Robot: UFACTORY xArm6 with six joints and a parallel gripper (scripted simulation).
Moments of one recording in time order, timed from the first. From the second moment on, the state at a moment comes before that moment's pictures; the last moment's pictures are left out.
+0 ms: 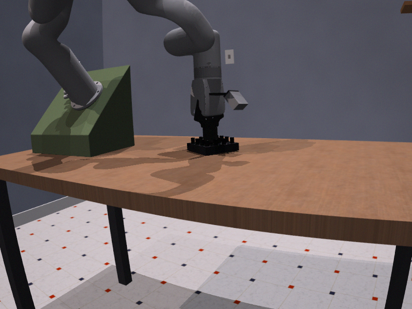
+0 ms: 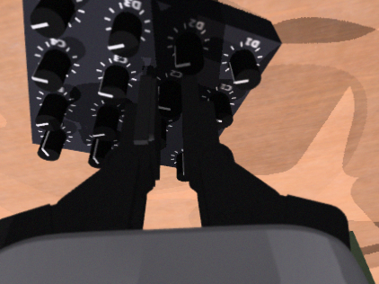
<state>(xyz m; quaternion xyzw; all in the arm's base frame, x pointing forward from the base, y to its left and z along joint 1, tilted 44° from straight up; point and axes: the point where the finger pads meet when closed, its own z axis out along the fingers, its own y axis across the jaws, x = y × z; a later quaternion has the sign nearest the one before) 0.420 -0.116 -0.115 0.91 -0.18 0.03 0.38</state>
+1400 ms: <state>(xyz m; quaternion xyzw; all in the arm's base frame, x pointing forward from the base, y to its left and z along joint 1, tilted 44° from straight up) 0.420 -0.116 -0.115 0.91 -0.20 0.04 0.38</state>
